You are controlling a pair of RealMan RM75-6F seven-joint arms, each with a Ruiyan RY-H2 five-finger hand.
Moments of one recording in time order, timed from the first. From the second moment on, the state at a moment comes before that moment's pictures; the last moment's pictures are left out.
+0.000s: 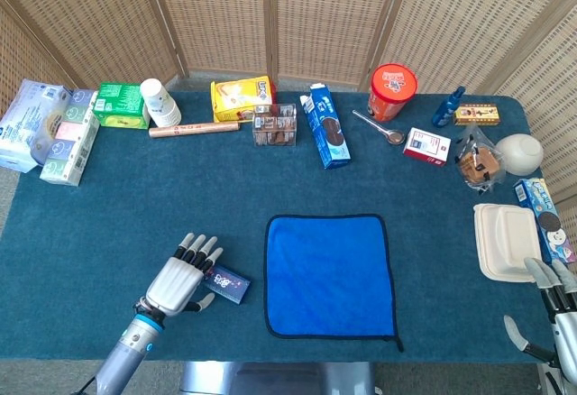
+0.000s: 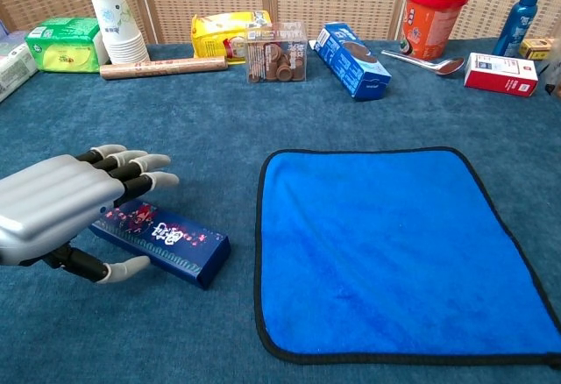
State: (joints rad) left arm -0.38 -1.61 0.04 -1.65 1.39 1.16 0.82; right arm -0.11 -1.10 -0.02 -1.48 -1.72 1.75 0.17
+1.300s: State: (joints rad) left arm -0.48 -1.63 -0.08 -1.58 1.32 1.13 0.82; right arm -0.13 -1.11 -0.01 -1.46 -1.69 1.79 0.26
